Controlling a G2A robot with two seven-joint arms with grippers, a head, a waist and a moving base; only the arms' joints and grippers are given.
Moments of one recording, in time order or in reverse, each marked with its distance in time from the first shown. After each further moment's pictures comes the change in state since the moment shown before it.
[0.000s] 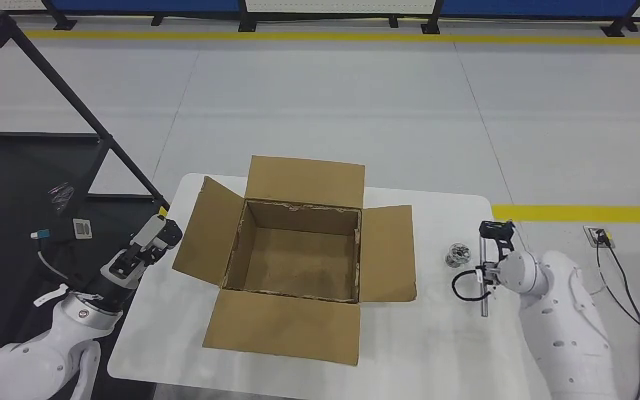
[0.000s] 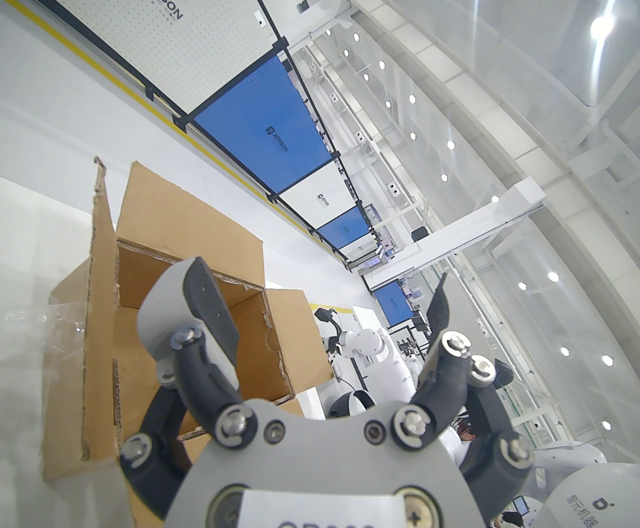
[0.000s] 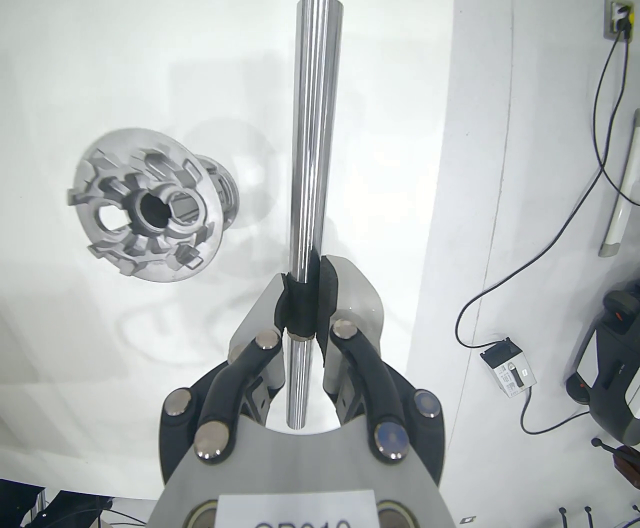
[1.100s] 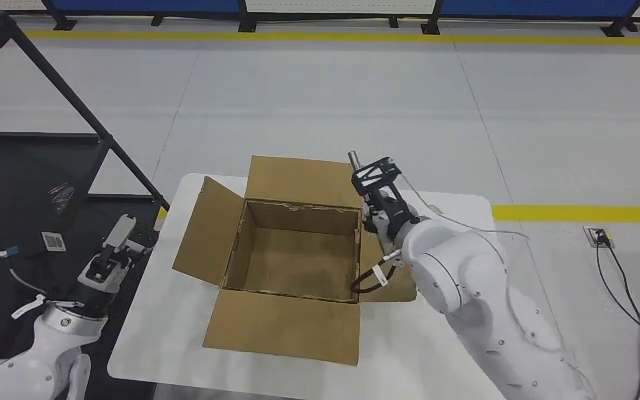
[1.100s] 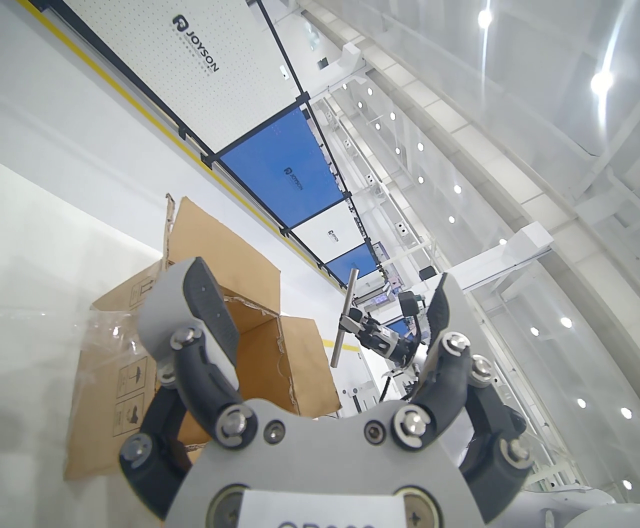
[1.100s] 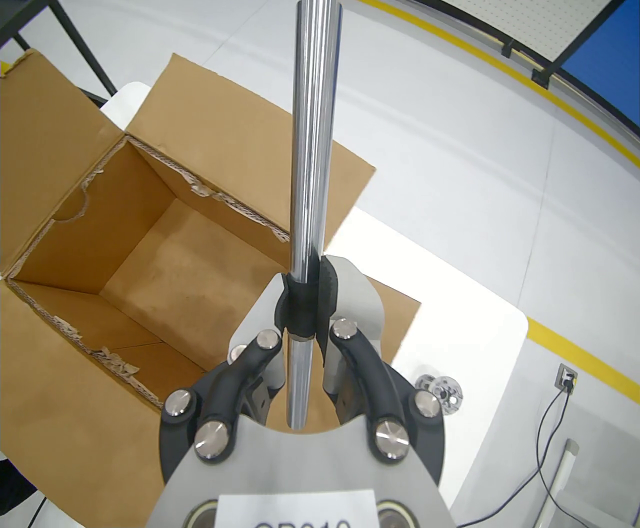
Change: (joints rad) left arm 0.074 -0.009 -0.062 -0.008 -0.011 0.010 0.121; right arm 0.152 -0.081 -0.530 -0.602 0.054 0.083 -0.074
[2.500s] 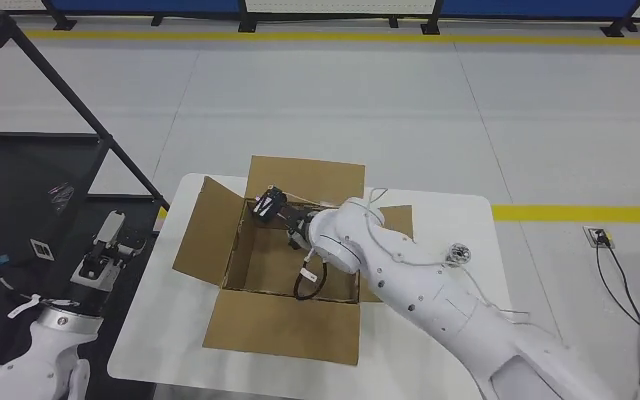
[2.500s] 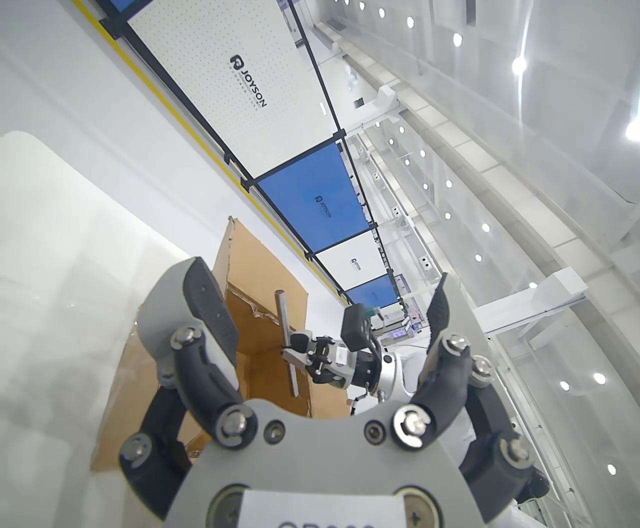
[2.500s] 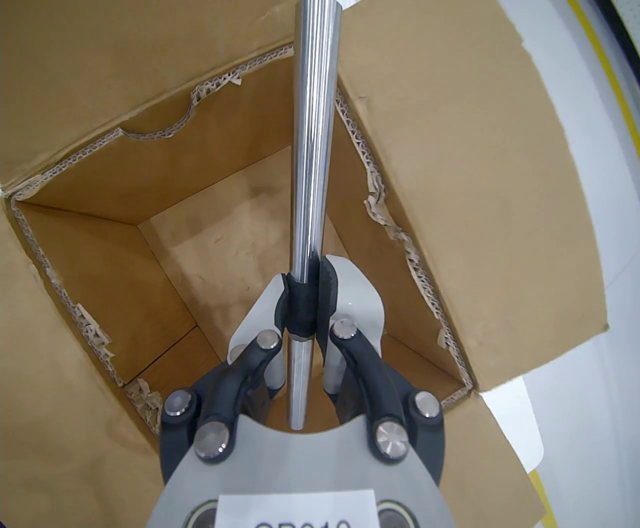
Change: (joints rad) left arm 0.025 -0.011 -0.010 -0.016 0.036 0.114 0.112; right arm 0.421 -0.258 -0.484 0.738 0.274 -0.293 -0.161
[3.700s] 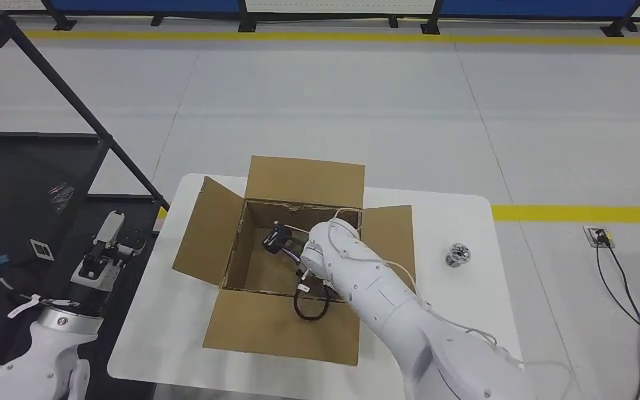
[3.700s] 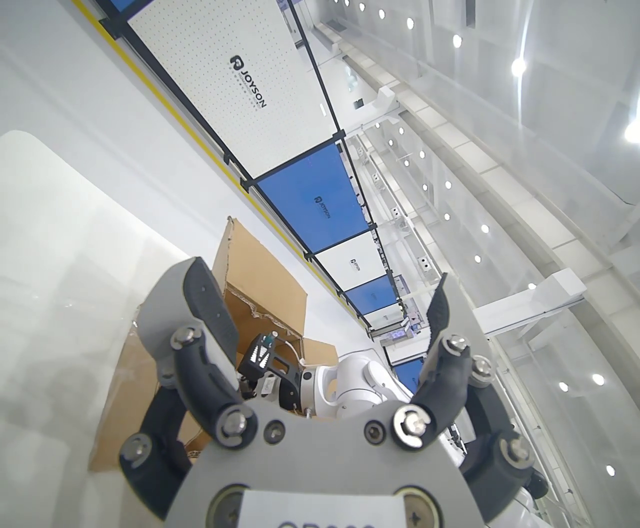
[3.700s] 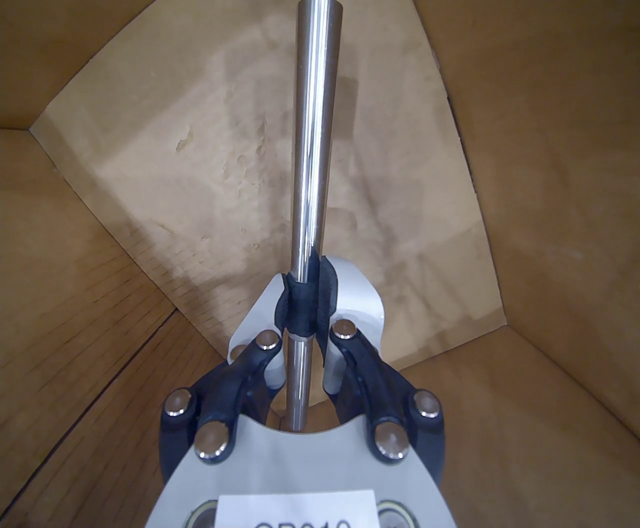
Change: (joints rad) left arm 0.000 0.000 0.000 0.000 0.000 0.000 0.000; right arm 0.075 -0.356 -0.152 0.825 0.082 -0.171 -0.137
